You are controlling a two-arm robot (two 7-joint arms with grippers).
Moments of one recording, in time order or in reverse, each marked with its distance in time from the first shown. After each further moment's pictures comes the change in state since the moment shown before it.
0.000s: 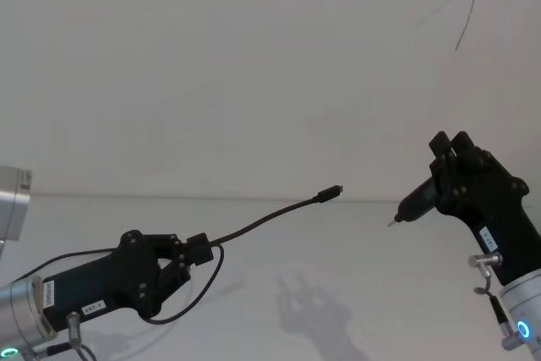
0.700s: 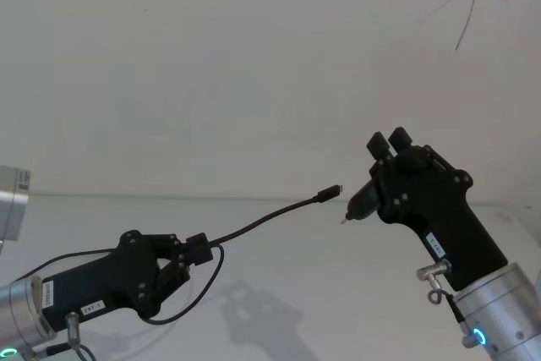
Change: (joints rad) left arm 0.001 0.001 -0.001 -0.001 -0.003 0.000 -0.002; right arm 0.033 0.011 -0.095 0.016 -0.083 -0.063 0.090
